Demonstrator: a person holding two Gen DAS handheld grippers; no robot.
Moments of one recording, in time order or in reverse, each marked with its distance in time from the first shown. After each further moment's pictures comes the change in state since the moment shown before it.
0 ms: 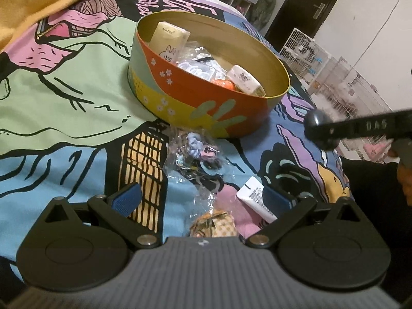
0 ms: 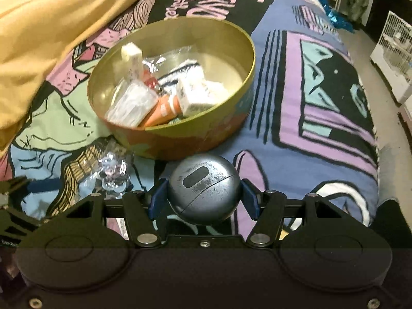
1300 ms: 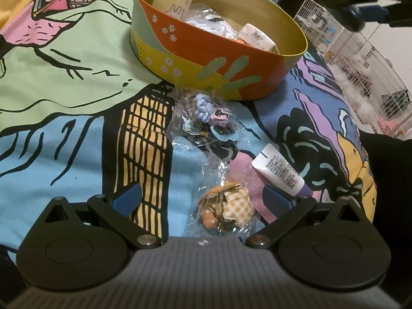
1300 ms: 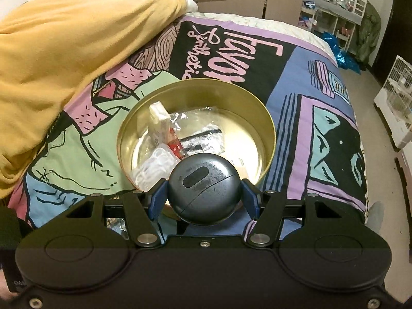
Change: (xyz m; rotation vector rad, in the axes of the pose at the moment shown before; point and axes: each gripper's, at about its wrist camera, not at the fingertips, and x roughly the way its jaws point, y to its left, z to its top) left arm 0.025 -0.003 -0.009 0.013 0.158 0.069; right arm -0.037 0.048 0.074 -0.101 -0.114 0.001
